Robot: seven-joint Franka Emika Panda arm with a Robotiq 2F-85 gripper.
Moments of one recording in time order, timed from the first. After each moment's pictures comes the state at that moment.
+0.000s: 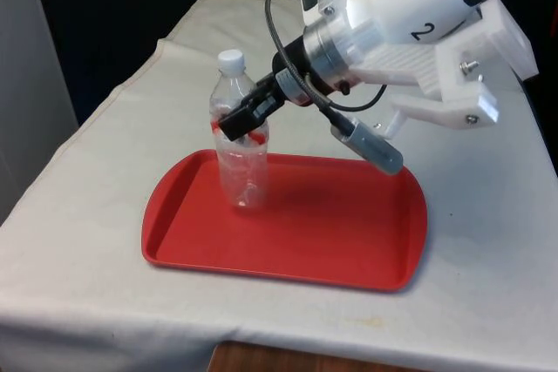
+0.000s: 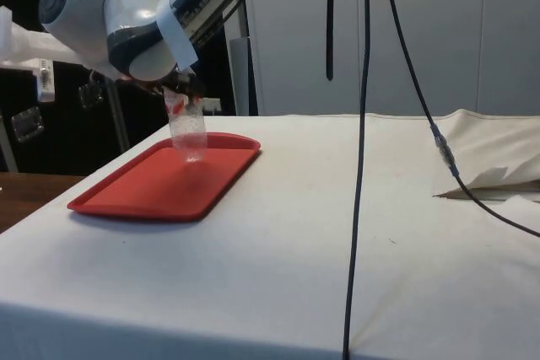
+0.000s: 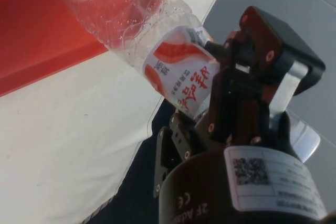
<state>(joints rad) 0.24 0.93 -0.25 -1.18 -0.72 1.81 2.10</state>
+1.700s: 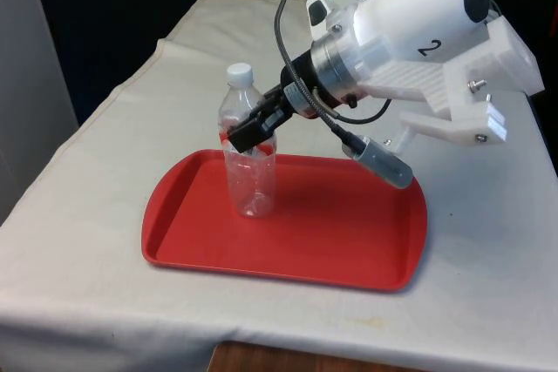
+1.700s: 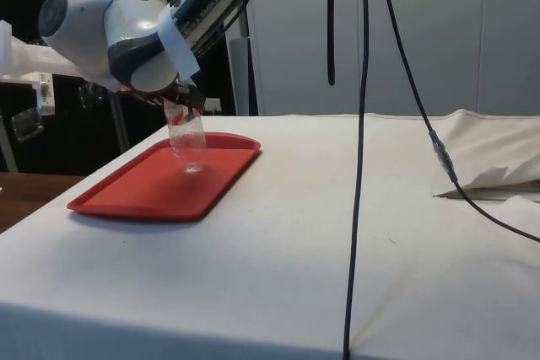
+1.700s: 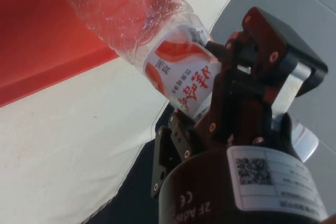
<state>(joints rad) 0.22 0.95 -0.22 -1.17 -0.73 1.81 2.13</state>
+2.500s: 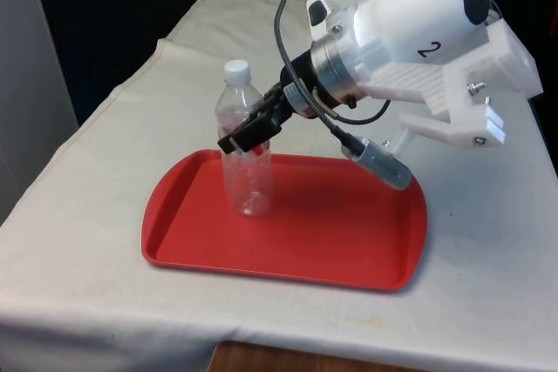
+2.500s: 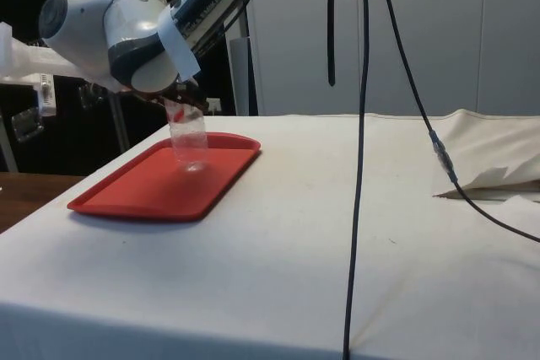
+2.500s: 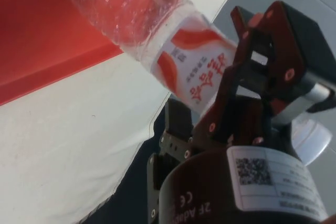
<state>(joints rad) 0.23 0.95 -0.22 -1.17 -0.74 1.80 2.13</state>
